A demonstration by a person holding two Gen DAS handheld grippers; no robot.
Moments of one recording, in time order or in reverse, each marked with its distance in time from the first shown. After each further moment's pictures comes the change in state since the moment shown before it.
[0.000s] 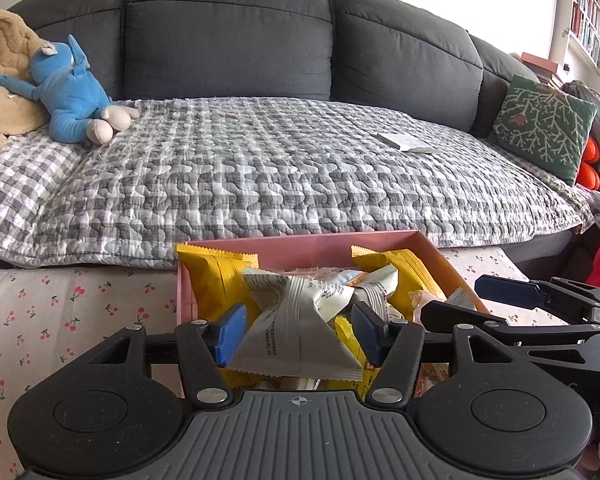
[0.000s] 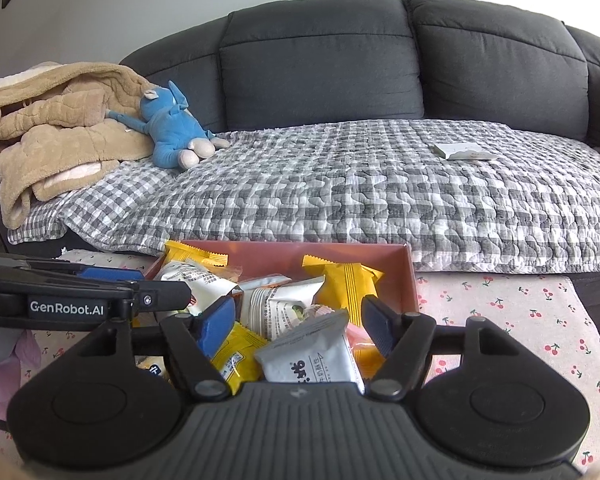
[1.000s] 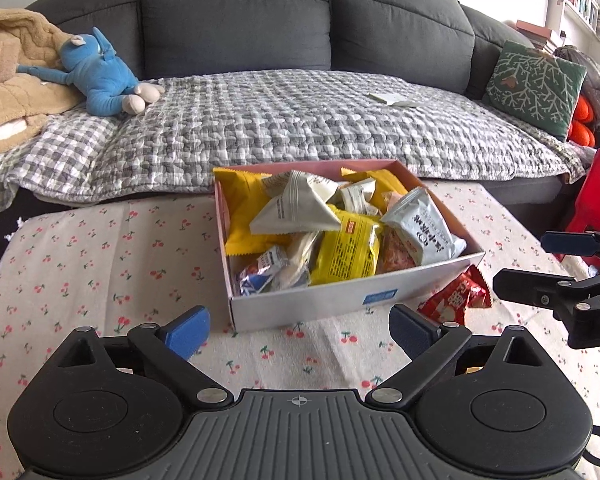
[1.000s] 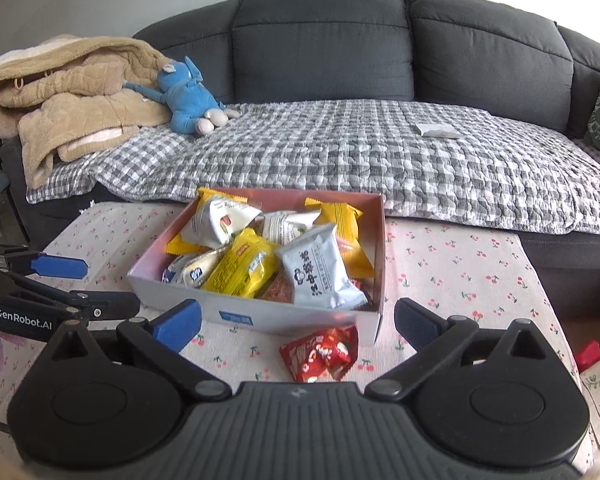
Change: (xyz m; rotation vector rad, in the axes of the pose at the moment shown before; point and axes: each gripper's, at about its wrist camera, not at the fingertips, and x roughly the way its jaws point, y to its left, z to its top) left arm -0.093 -0.015 -0.064 0.040 0.096 0.070; right arm -0.083 0.014 -0.033 -0.047 0.118 -0.043
